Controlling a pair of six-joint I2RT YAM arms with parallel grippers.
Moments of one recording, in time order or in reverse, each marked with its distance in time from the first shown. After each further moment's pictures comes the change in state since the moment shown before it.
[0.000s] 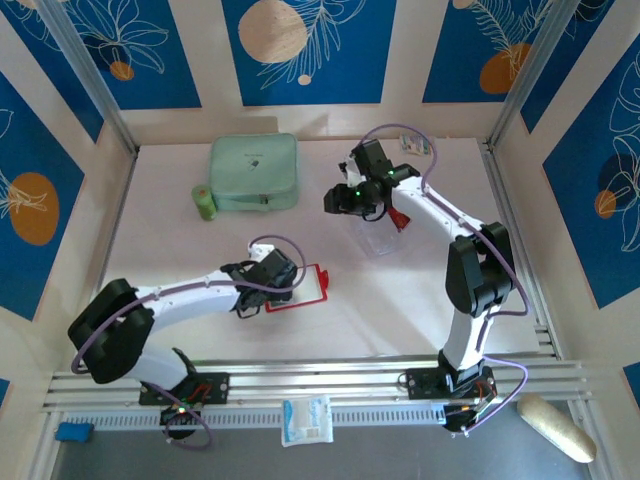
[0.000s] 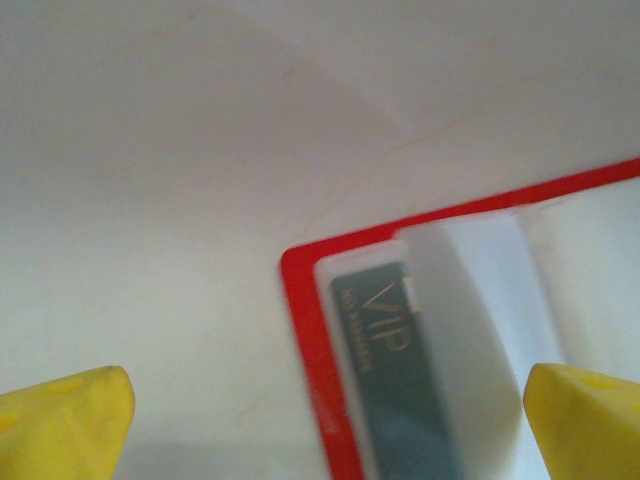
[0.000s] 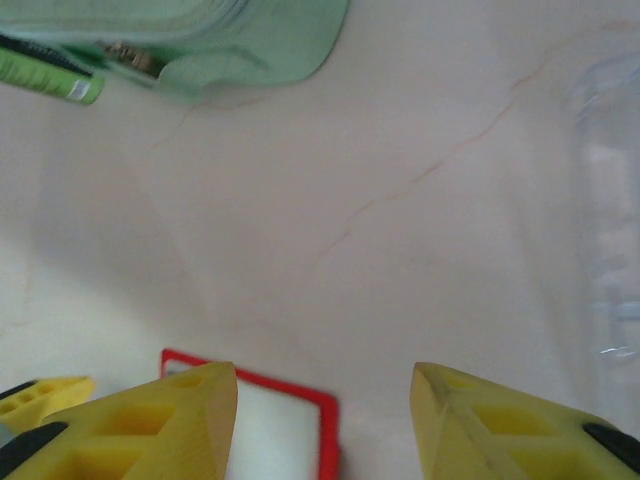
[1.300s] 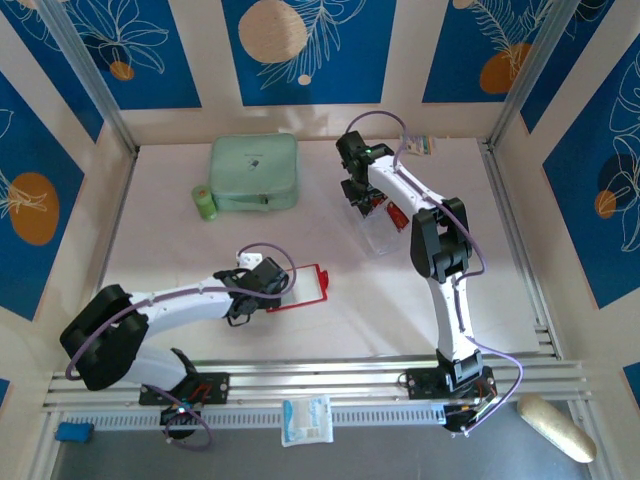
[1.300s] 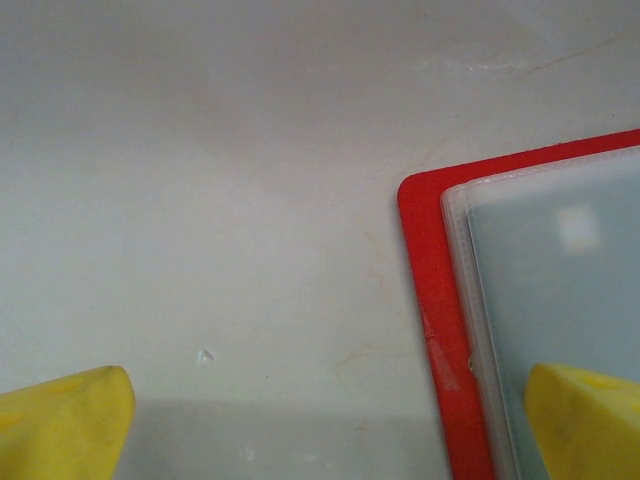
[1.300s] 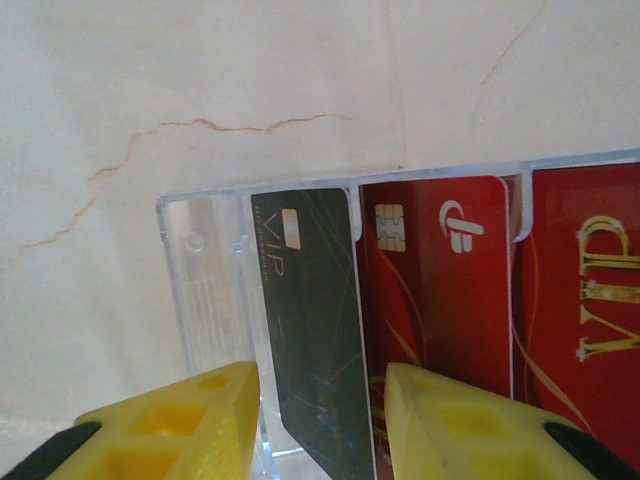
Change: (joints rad) left arm 0.016 -0.043 -0.076 -0.033 -0.017 -0.047; right arm -0.013 0.389 0.431 -0.296 0.555 -0.286
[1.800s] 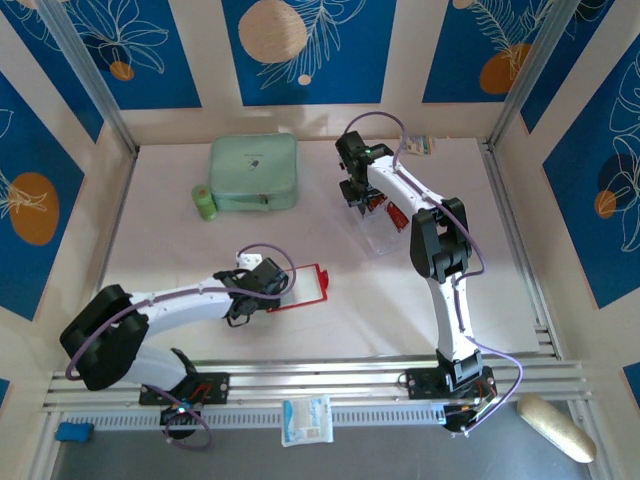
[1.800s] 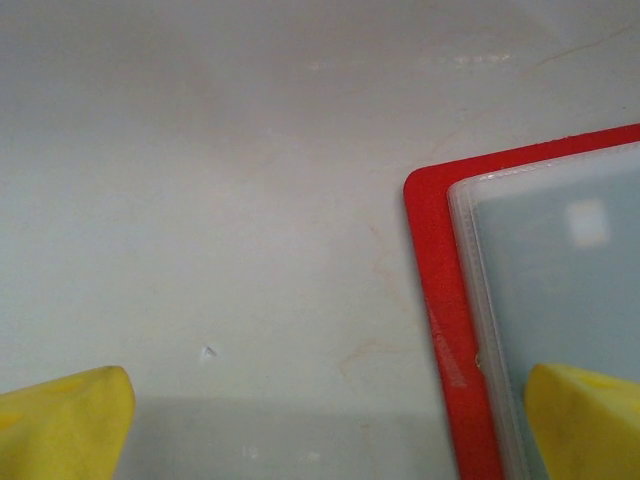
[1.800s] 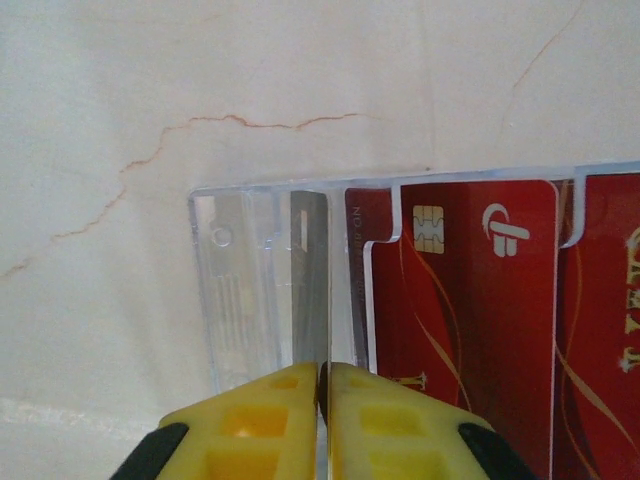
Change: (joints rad) left arm 0.000 -0.001 -0.006 0.000 0.000 0.000; right arm 0.003 0.001 0.002 -0.002 -0.039 -0.015
